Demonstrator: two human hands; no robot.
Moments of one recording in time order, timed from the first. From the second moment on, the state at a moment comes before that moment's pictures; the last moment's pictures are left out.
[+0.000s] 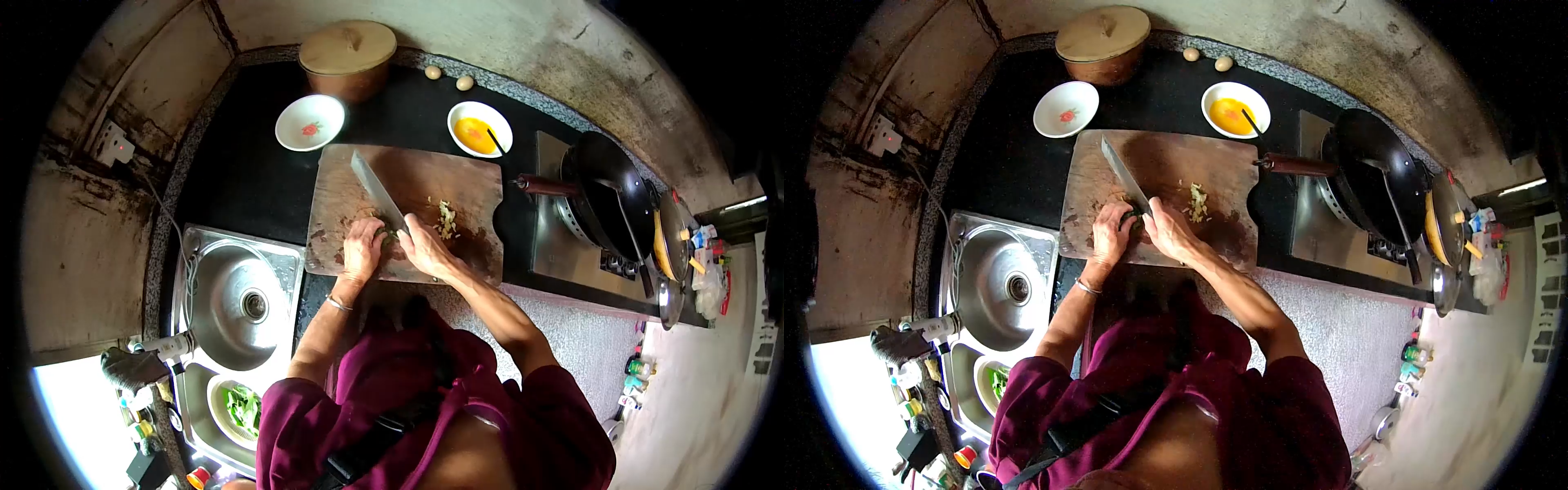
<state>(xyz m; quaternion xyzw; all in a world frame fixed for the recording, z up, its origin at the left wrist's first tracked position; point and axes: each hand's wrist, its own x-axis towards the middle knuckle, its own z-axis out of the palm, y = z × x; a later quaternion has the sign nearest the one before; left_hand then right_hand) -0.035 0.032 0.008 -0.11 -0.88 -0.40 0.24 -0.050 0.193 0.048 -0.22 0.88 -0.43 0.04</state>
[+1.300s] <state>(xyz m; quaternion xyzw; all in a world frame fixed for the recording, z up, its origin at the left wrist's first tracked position) -0.018 0.023 0.005 -0.12 -0.89 -0.38 0.24 -0.044 0.199 0.080 -0.25 0.89 -0.35 0.14</state>
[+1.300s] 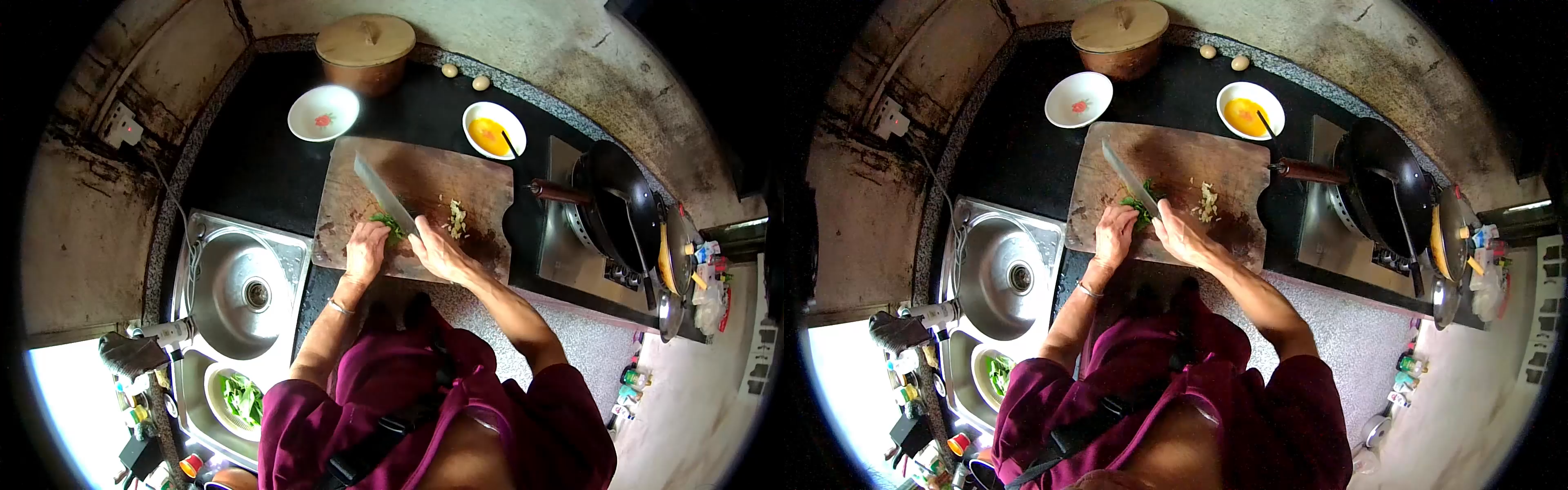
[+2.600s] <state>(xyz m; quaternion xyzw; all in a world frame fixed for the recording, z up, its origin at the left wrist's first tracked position) -0.023 0.019 0.009 -0.09 -0.88 -0.40 0.24 -0.051 0.189 0.060 -0.26 0.88 -0.38 0.11</state>
